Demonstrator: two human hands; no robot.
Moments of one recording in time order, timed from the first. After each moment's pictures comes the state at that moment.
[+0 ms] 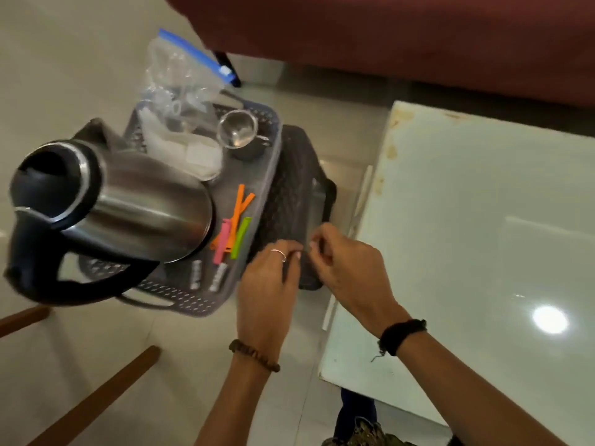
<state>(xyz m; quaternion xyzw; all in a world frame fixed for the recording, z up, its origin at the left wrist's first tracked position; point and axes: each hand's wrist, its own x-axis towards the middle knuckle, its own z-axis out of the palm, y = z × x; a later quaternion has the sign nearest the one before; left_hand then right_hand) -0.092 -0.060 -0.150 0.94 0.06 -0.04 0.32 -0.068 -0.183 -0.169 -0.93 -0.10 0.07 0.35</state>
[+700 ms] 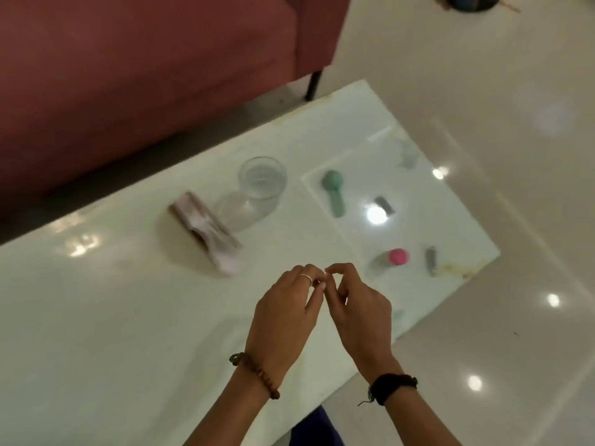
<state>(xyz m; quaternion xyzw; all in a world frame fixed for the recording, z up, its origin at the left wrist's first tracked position) -0.261 -0.689 -0.145 0.81 -0.43 -0.28 0.29 -0.357 -0.756 -0.157 -0.84 0.46 -0.13 0.27</state>
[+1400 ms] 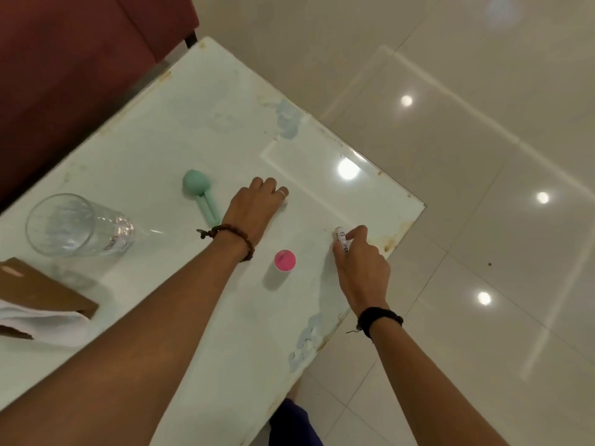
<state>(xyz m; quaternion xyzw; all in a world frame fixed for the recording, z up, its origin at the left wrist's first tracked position) -0.304 -0.945 -0.259 0.70 -0.70 -0.15 -0.07 -0.496 -0.922 -0.273 -0.68 0.69 -0.03 0.25</state>
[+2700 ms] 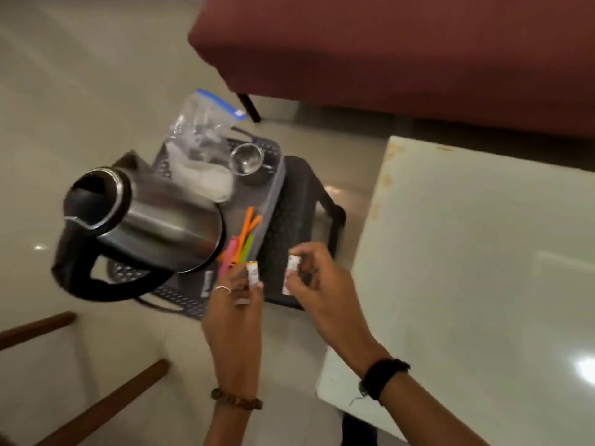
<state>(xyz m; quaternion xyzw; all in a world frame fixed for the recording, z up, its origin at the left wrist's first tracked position) -0.116 -0.074 -0.123 0.86 0.30 0.08 0.40 -0.087 -0.188 -0.137 -0.76 0.00 0.13 0.64</state>
